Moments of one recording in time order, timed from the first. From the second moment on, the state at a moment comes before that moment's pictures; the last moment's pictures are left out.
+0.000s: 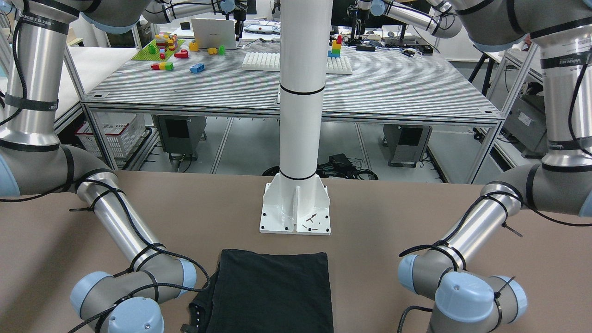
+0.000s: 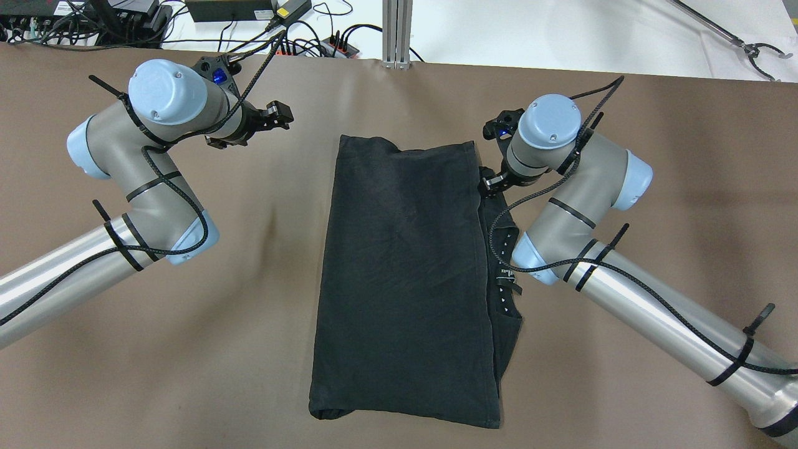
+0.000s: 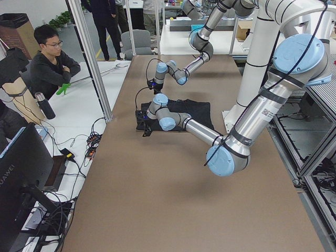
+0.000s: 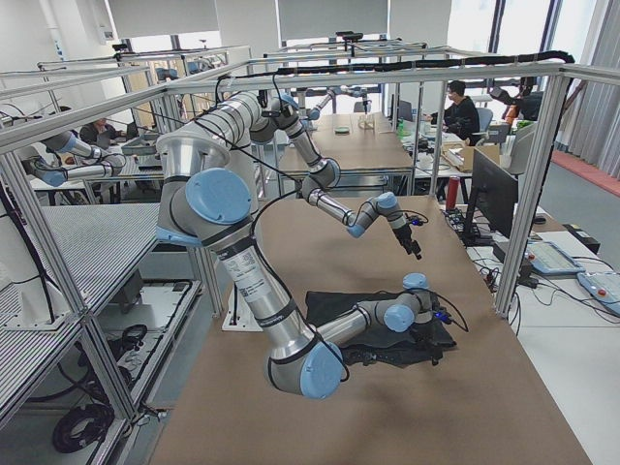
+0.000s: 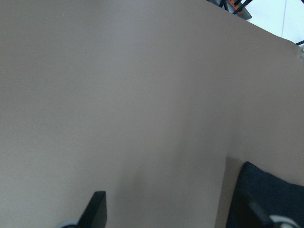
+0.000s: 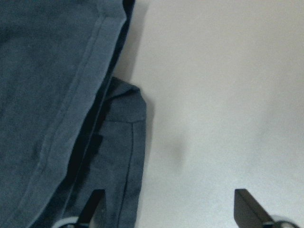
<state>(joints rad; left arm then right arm) -0.87 -2.23 -1.39 -2.09 -1.77 -1.42 0.84 -0.88 1.26 -1.27 1.88 0.55</state>
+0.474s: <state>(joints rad) -0.87 -2.23 -1.39 -2.09 -1.77 -1.44 0.84 -0.92 1.43 -1.34 1.91 0.72</state>
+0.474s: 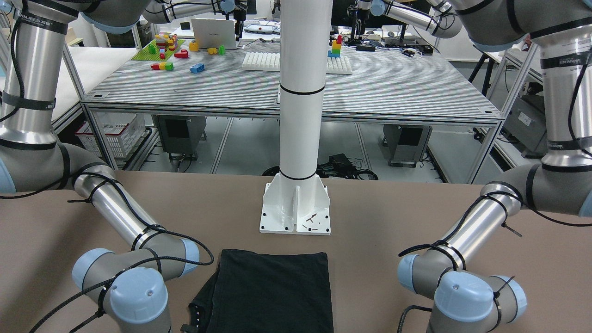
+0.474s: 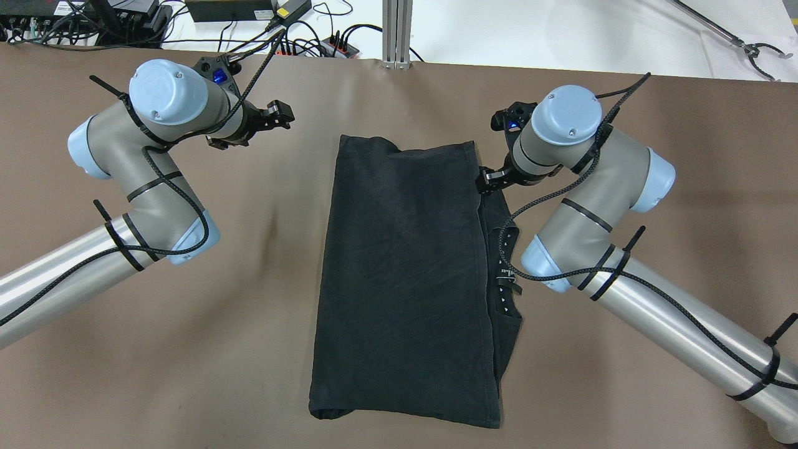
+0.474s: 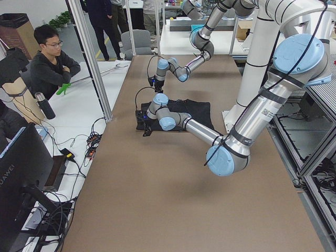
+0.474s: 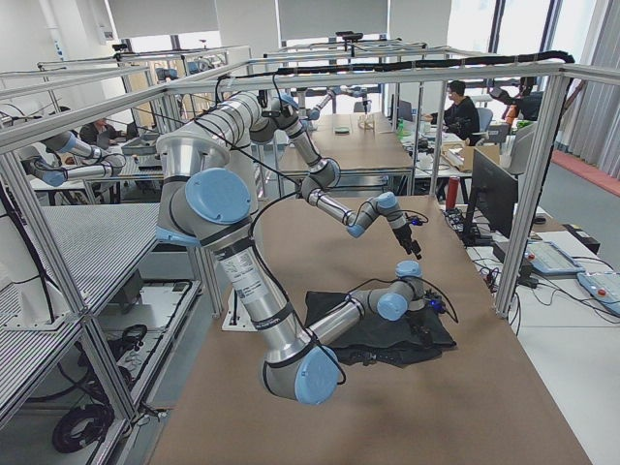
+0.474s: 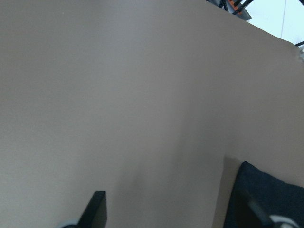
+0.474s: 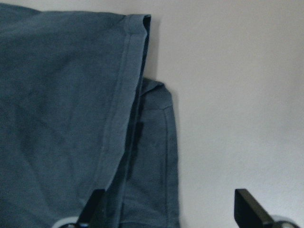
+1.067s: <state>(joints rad) -0.87 -2.23 -1.41 -2.09 -1.77 -1.44 0.62 -1.13 1.86 -1.36 1.83 1.57</state>
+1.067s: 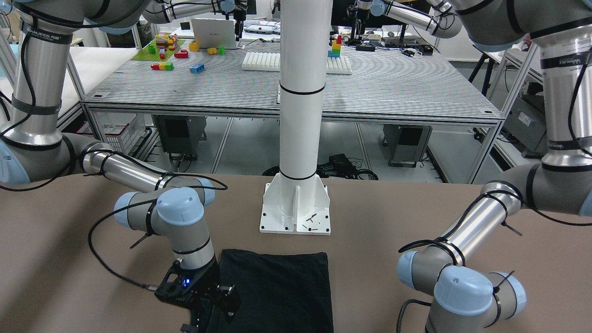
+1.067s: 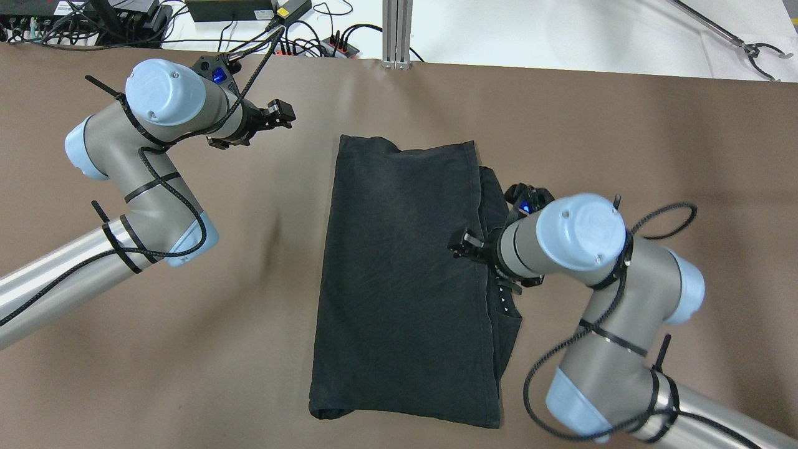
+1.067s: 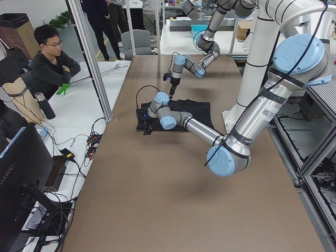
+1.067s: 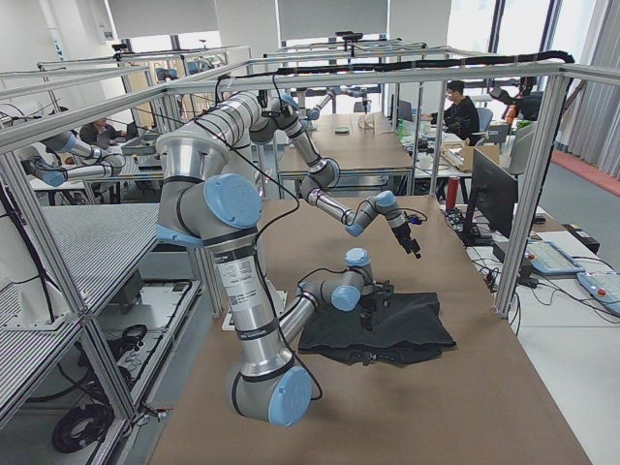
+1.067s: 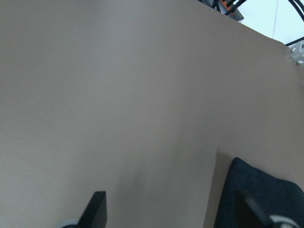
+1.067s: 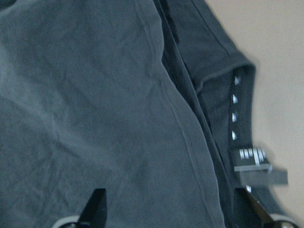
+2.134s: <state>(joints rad) -0.85 -2.23 -1.44 -2.09 -1.77 -1.46 0.19 -1.35 2.03 -1.36 1.38 2.16</state>
